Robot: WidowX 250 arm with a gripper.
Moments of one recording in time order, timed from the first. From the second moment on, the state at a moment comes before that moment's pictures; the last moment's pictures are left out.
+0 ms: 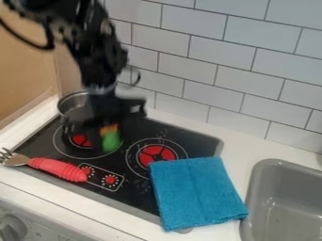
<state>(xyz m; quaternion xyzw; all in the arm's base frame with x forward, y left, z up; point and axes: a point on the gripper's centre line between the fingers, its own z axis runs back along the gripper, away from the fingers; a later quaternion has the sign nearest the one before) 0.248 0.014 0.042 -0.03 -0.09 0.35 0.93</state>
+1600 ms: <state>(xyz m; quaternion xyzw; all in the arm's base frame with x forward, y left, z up) 0.317 -0.063 0.010 -0.07 -0.09 0.22 0.97</state>
